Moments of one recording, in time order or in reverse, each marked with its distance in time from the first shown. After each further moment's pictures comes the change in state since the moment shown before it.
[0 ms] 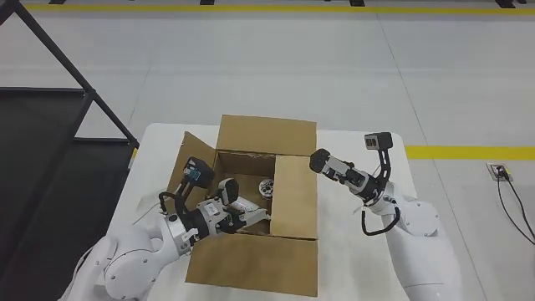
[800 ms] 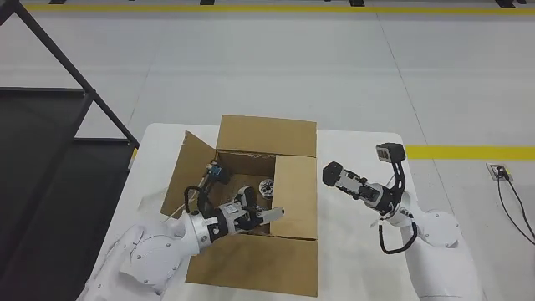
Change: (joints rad) left arm -0.141 -0.040 0.176 0.156 -0.171 0.151 -0.035; right arm -0.078 0.058 0.090 -0.082 -0.015 -0.005 0.145
